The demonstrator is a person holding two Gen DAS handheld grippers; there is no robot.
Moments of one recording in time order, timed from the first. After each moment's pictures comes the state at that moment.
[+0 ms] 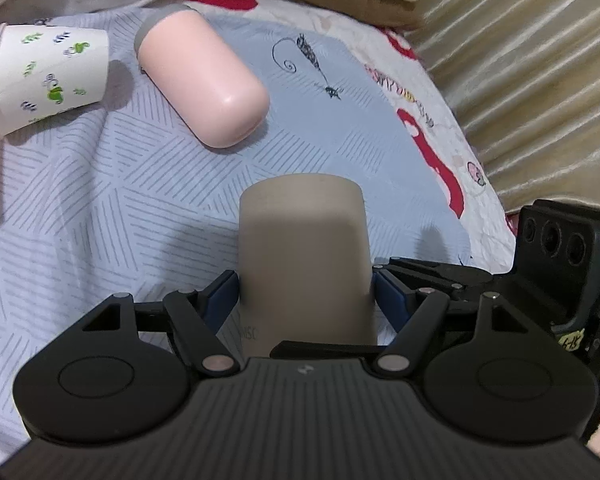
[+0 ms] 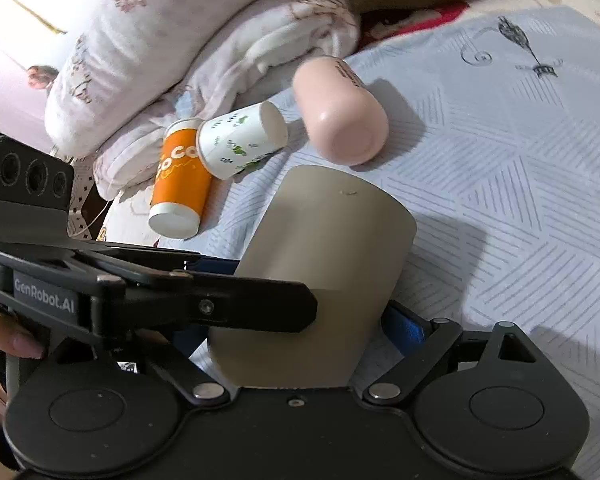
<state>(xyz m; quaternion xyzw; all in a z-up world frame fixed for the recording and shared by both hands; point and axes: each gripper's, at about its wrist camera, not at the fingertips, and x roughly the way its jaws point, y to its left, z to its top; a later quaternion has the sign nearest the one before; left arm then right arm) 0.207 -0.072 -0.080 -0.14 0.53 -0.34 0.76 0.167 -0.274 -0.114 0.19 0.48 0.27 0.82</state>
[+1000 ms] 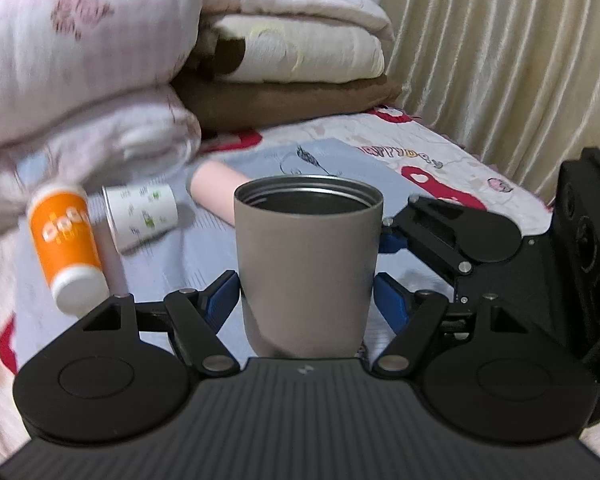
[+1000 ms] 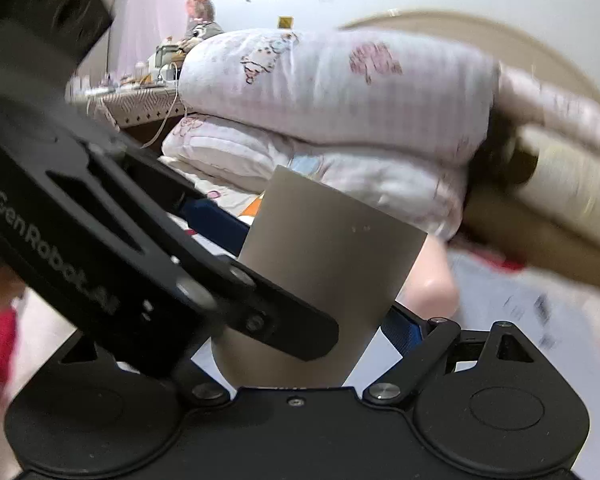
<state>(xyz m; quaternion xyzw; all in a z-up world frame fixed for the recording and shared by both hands) 0.083 -0.053 -0.003 0.02 0.33 -0.29 0.90 0.065 -0.195 -0.061 -0.15 0.22 0.31 0.91</state>
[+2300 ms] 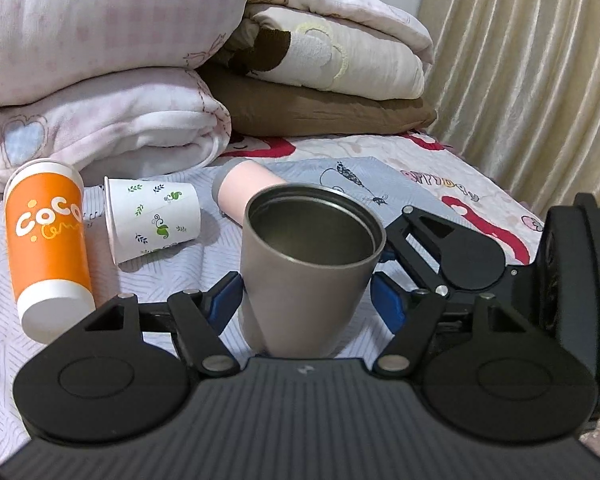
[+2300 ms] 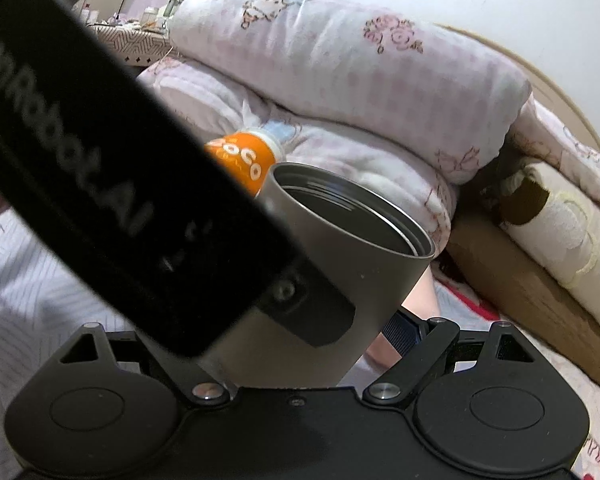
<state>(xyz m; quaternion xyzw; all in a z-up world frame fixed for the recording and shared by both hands) 0.155 -0.042 -0.059 -0.04 0.31 -0.27 0.91 0.121 -0.170 -0.131 -0.26 0.18 0.28 0.91</state>
